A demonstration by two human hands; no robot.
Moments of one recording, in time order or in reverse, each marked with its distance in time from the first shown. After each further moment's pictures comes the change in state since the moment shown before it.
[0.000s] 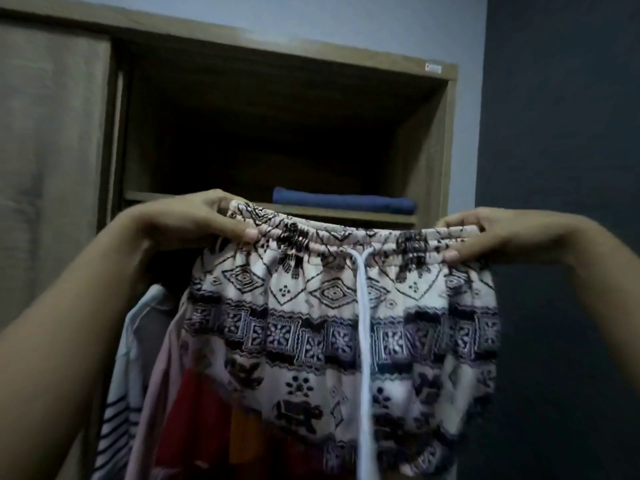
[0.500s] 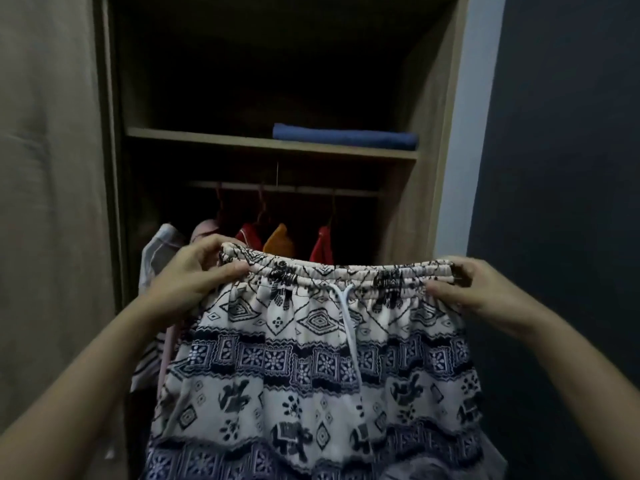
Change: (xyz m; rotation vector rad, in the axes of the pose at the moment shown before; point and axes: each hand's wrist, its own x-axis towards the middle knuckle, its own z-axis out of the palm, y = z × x) left_hand -0.071 -0.110 0.101 -0.028 0.485 0.032; right_hand -0.033 0.113 0.118 0.188 0.333 -0.110
